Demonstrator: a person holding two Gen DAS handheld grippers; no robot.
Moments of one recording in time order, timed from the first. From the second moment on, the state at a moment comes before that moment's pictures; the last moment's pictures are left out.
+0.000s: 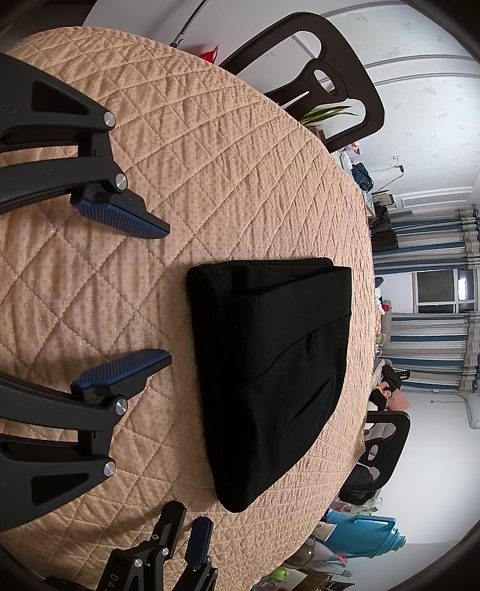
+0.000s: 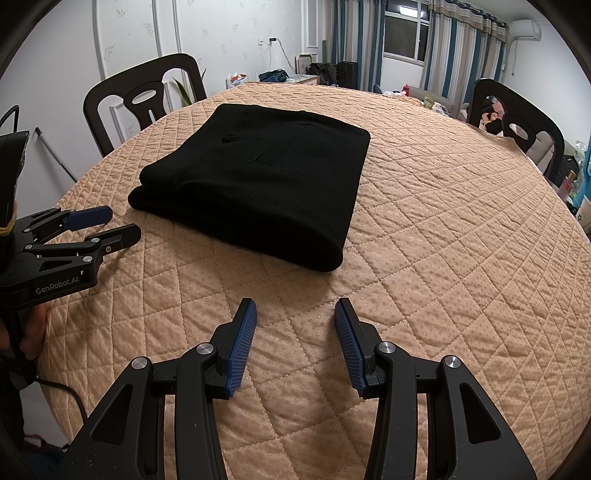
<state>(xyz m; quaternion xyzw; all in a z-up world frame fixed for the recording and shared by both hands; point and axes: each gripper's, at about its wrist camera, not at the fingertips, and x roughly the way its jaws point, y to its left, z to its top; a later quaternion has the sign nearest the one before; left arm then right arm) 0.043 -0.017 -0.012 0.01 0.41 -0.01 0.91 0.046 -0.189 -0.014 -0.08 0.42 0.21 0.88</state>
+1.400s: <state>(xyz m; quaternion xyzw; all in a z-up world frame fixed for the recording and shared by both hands) 0.042 -0.019 -0.011 0.03 0.40 0.00 0.91 0.046 -0.189 -0.014 -0.08 0.42 0.21 0.88</state>
